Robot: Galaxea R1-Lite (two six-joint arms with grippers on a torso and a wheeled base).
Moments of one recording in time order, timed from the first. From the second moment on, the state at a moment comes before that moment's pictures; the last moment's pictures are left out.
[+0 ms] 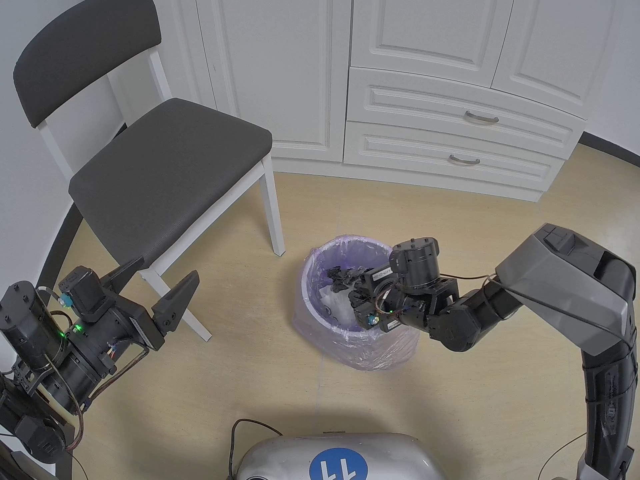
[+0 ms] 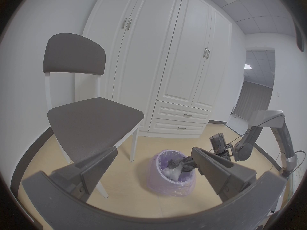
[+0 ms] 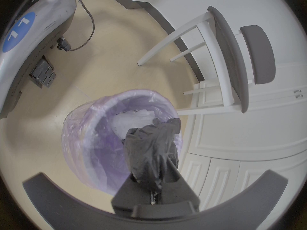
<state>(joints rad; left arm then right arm) -0.38 1.57 -0.10 -1.53 -0.03 -0.09 0.55 2.36 -1.24 -0.67 -0.10 -1.65</state>
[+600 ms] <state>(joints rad) -0.38 1.58 -0.10 -1.53 -0.03 -0.09 0.49 2.32 -1.13 -0.76 -0.15 -1.65</state>
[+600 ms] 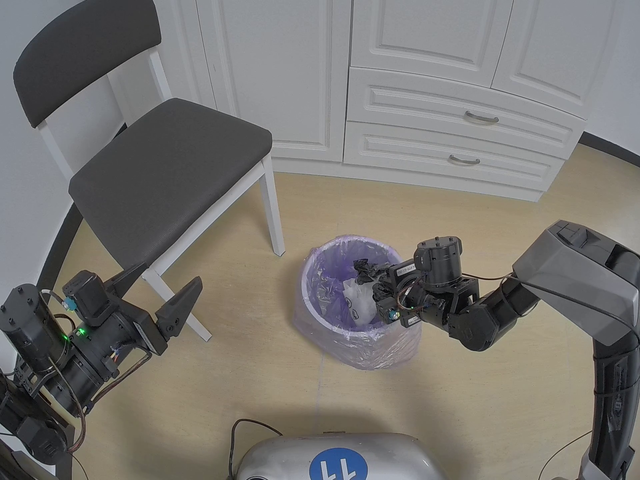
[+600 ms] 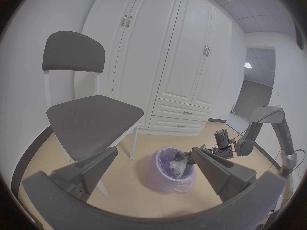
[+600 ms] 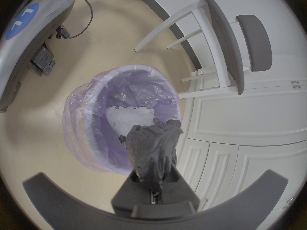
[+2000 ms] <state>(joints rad) -0.38 1.59 -0.09 -1.53 -0.03 -0.09 0.54 2.53 -1.13 -1.01 -0.31 -1.62</state>
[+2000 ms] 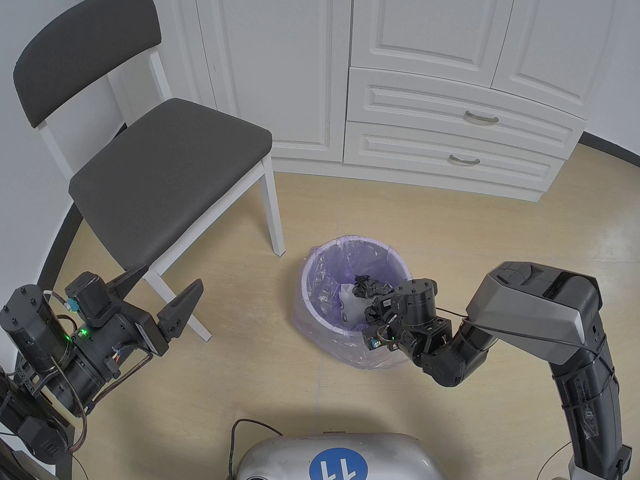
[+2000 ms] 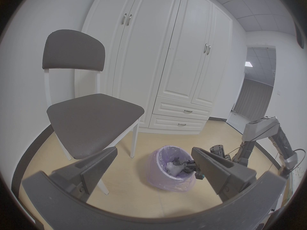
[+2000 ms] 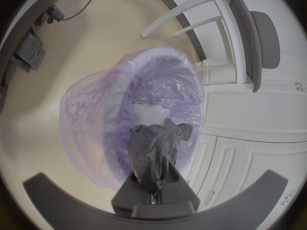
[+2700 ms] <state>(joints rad) -0.37 1.59 -0.10 -1.53 -0.03 -0.09 0.56 2.48 -1.36 -0.67 -0.31 -1.61</state>
